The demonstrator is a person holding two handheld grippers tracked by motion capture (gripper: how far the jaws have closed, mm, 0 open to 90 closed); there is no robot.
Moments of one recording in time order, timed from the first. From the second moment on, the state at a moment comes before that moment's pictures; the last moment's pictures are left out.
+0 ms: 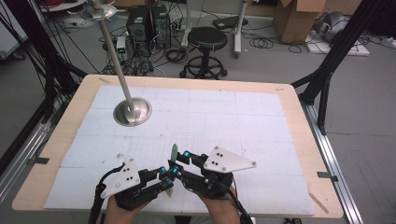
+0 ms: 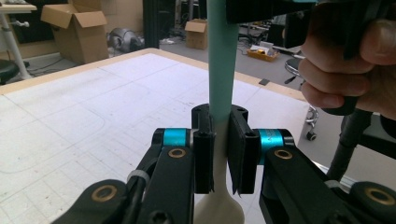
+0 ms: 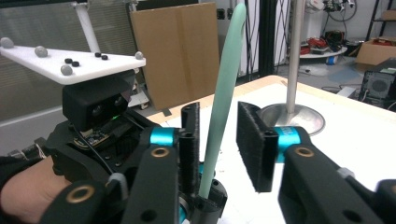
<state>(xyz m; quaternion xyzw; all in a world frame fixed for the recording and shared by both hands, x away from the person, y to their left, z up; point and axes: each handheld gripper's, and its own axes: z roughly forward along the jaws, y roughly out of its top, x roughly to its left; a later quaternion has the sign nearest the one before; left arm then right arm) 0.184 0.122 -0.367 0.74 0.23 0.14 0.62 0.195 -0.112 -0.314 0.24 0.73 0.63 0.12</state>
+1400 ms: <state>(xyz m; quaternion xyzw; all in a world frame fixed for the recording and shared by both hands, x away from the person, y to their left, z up) 0.197 0.136 -0.369 0.74 0.12 -0.02 0.66 0.213 -0.137 -0.320 0.13 0.71 0.69 -0.05</state>
